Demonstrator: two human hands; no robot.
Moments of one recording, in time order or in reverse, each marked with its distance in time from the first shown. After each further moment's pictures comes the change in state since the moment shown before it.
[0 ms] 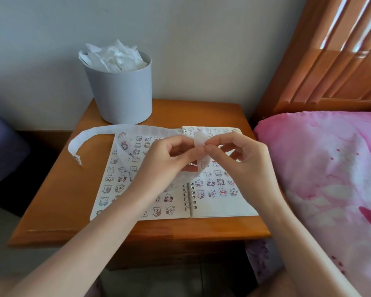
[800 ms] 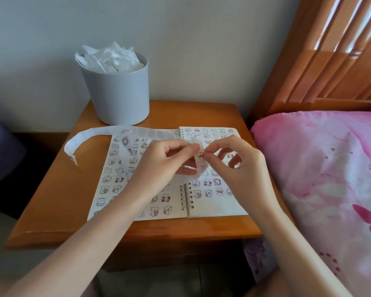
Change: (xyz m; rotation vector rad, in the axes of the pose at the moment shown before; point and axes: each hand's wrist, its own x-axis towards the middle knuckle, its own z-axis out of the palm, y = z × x) left_hand -0.001 -0.002 0.000 0.050 0.013 -0.053; right_hand -0.008 0.007 0.000 -0.148 0.032 -0.067
